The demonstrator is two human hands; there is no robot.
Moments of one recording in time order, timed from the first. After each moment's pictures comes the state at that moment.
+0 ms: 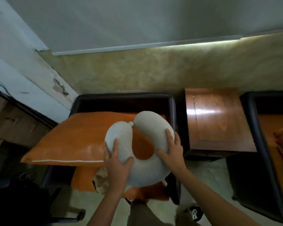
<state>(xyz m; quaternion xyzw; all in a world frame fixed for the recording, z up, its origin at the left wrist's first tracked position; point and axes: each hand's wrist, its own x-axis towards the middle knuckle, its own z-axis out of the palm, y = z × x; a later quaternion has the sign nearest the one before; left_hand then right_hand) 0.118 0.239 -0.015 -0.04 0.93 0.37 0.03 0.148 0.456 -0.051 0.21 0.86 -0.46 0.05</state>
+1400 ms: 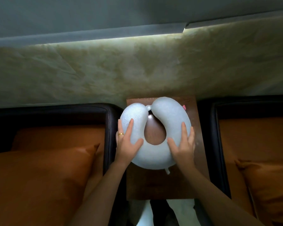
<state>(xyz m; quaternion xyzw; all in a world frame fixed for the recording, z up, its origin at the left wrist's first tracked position) -0.084 0.675 -0.223 0.11 0.90 0.38 0.21 0.031 0.866 -0.214 0.40 0.81 -0.44 0.01</state>
